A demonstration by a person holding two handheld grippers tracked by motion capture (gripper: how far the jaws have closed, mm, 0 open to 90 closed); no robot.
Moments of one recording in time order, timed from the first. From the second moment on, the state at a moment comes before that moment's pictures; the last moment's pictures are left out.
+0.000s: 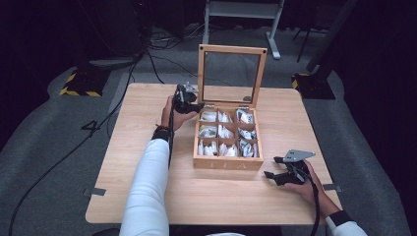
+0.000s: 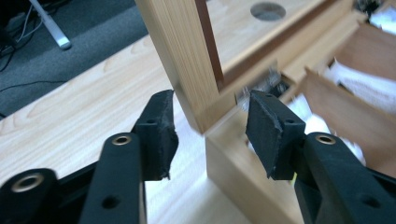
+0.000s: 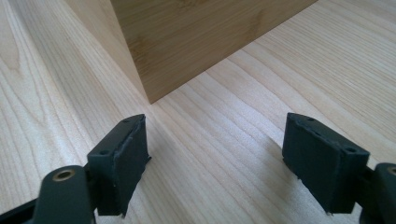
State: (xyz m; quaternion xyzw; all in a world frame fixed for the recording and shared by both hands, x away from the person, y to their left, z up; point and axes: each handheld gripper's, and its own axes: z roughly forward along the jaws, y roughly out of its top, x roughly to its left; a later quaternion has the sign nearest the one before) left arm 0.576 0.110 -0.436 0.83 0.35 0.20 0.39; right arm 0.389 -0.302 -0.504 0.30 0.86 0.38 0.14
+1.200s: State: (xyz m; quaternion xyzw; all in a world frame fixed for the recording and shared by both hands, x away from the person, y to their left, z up) left arm 0.415 0.188 -0.445 0.85 0.33 0.21 0.35; right arm 0.385 -0.310 -0.470 0.30 0.84 0.42 0.14
